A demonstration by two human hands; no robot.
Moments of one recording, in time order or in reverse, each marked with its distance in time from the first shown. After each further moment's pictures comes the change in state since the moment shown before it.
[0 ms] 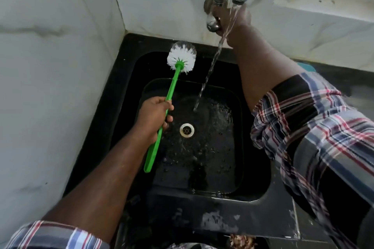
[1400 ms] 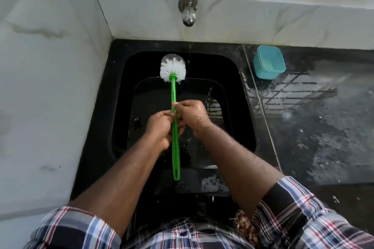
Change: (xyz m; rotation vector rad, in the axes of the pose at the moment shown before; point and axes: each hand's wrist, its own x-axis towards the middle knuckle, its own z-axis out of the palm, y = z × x) left_hand -0.073 -0.043 0.019 -0.193 -0.108 -0.185; right_hand -0.230 0.180 -0.008 -0.194 -0.169 0.167
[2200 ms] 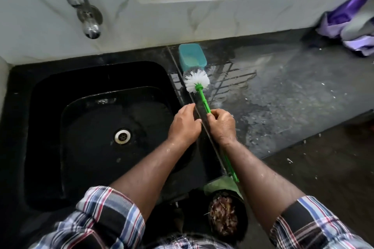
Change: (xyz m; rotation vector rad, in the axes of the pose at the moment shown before) left_hand -0.022 -0.086 0.210 1.121 -0.328 0.655; right_hand -0.054 0.078 -0.246 -0.317 0.683 -0.011
